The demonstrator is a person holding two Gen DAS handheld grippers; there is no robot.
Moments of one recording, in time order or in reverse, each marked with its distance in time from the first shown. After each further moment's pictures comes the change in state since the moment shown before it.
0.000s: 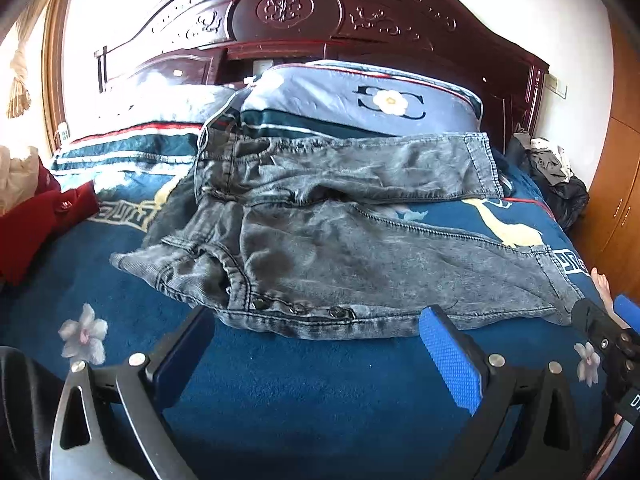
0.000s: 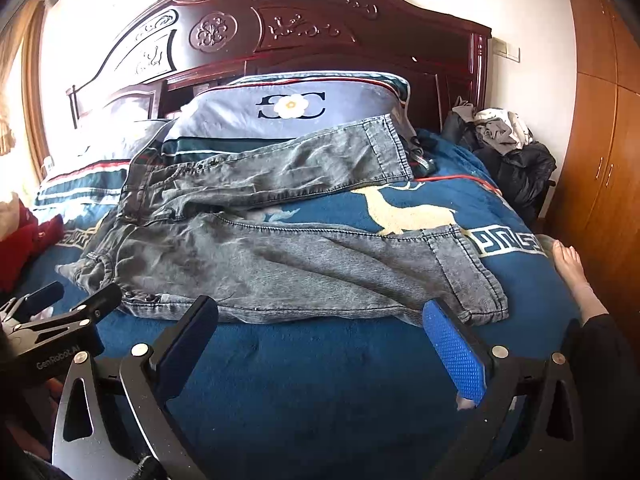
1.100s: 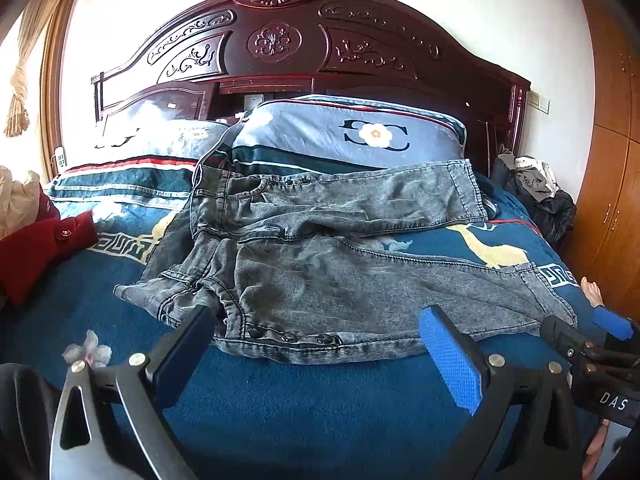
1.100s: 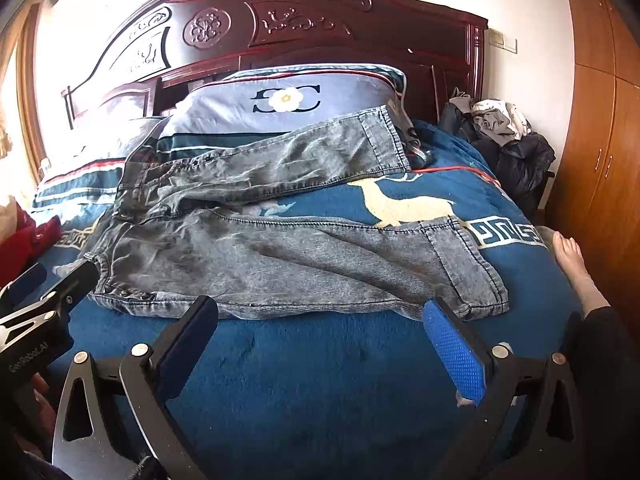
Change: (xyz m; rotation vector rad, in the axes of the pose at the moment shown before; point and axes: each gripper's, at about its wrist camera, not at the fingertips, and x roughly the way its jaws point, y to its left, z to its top) left arm -0.019 0.000 0.004 0.022 -0.111 -0.040; right arm 0.005 -0.004 -0.001 0.016 0.029 -0.006
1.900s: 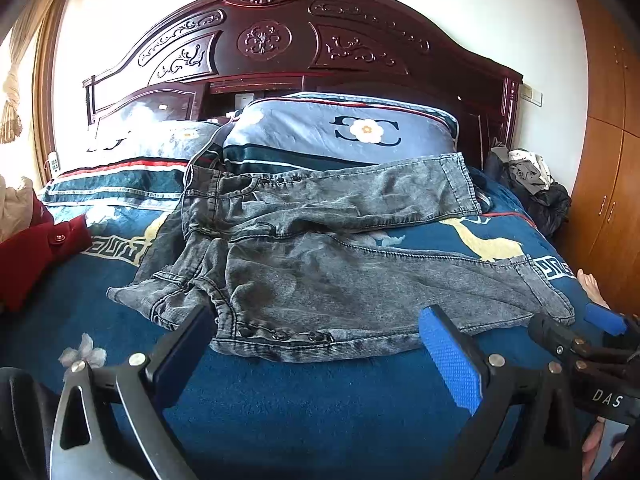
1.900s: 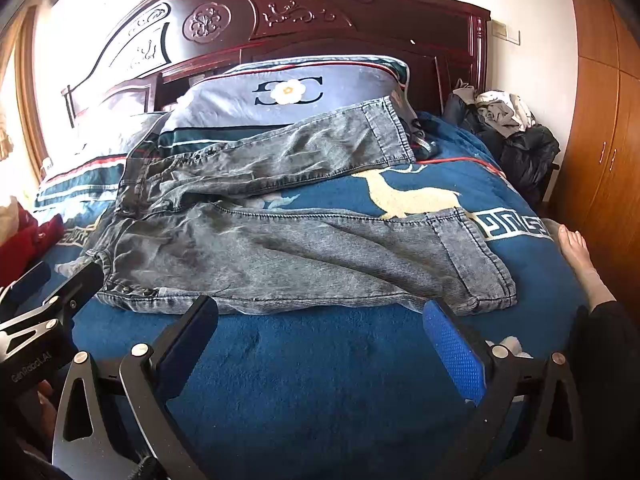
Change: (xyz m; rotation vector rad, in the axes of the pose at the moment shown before) left arm 0.002 -0.006 -0.001 0.027 0.011 -0.018; right arm 0.005 0.004 -0.002 0.013 0.029 0.013
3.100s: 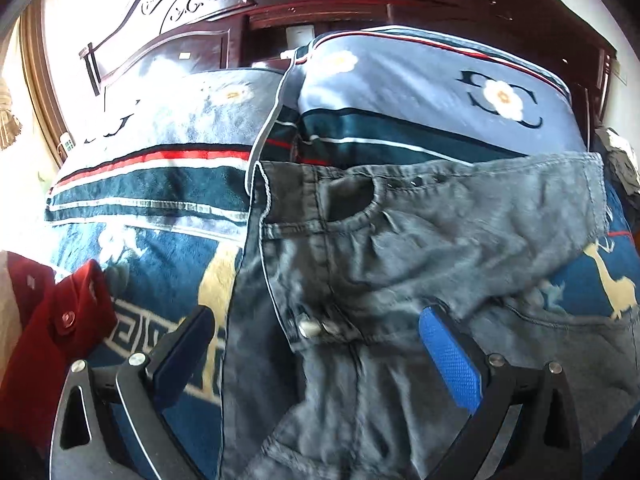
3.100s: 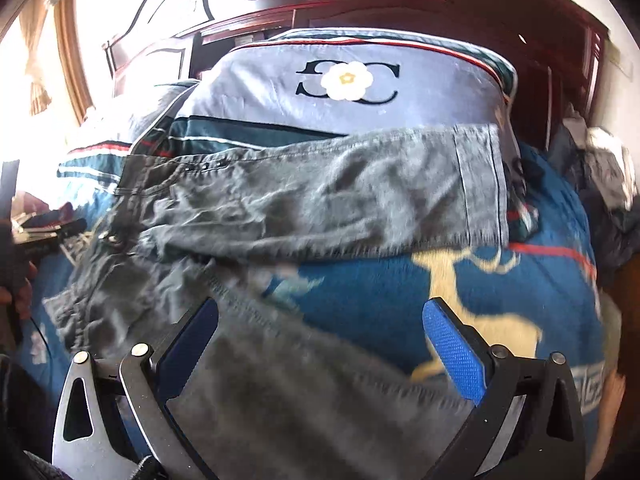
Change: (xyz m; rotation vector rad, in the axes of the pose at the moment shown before) left arm 0.190 0.149 0.129 0.009 0.286 0.162; right arm 0.156 -0.008 0.159 -0.224 0.151 0.220
